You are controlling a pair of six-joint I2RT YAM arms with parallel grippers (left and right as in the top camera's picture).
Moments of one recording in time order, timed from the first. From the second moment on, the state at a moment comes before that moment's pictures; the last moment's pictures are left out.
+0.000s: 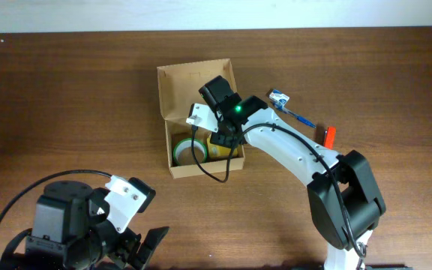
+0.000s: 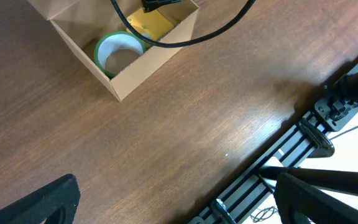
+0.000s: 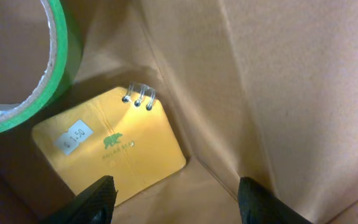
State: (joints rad) left arm -0.25 0.75 1.24 -1.46 0.34 0.26; right arm 0.62 1.99 1.52 -0.73 0.12 -0.72
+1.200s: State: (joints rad) left arm -0.25 0.75 1.24 -1.46 0.34 0.26; right arm 0.62 1.69 1.63 -1.21 -0.13 0.01
